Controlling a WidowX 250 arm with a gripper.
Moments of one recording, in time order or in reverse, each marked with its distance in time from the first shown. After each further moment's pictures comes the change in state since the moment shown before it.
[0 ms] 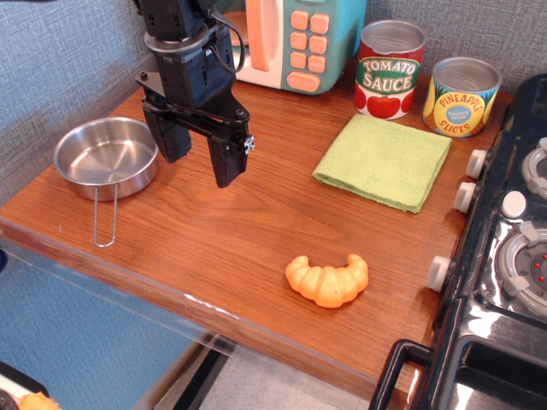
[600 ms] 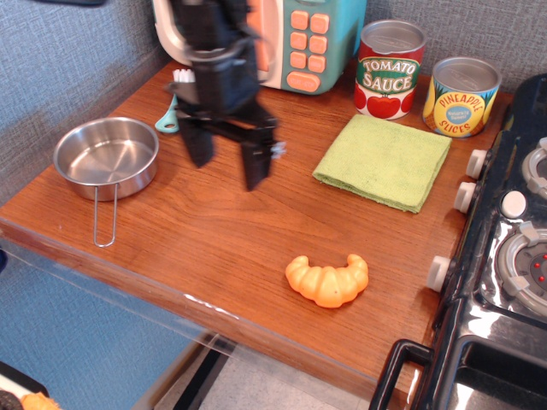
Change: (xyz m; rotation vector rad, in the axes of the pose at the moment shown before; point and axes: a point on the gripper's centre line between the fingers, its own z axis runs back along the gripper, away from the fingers) arm 0.025 -0.020 -0.017 -0.014 0.036 -0.003
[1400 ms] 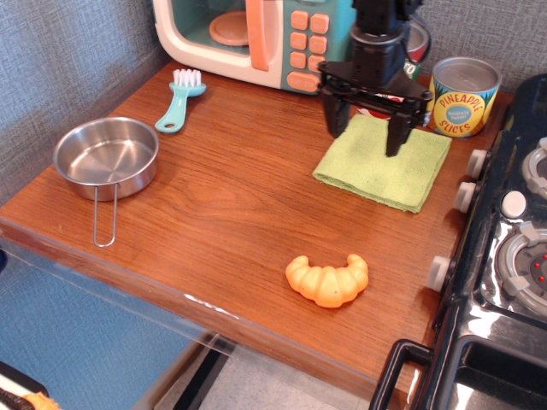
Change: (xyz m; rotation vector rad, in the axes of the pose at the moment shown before) arm 0.120 -0.054 -0.032 0.031 -0.067 0.068
